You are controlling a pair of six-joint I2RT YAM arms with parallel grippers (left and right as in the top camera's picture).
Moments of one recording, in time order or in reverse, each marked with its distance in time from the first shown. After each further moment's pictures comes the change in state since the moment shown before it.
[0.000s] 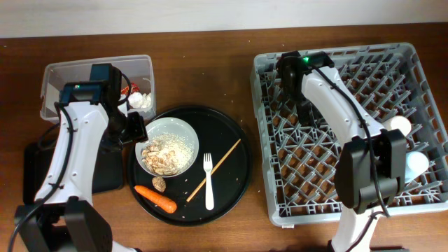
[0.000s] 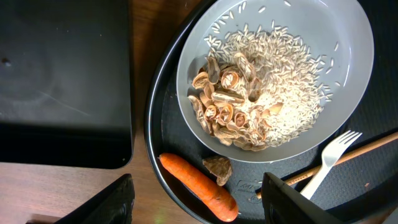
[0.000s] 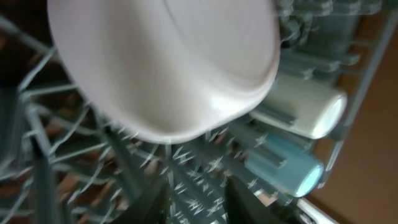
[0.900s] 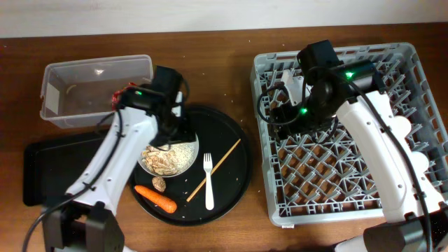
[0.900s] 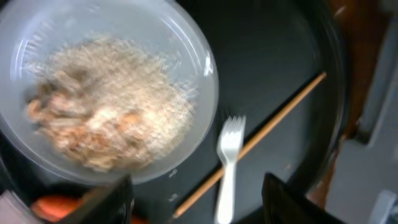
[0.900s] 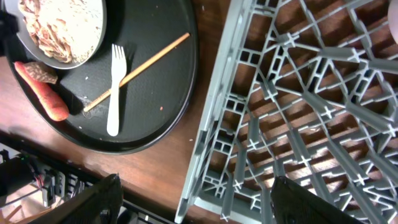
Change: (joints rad) left arm -0.338 0.000 -0.061 0.215 0.095 -0.127; right arm 0.027 -0.378 -0.007 -0.027 -0.846 -0.235
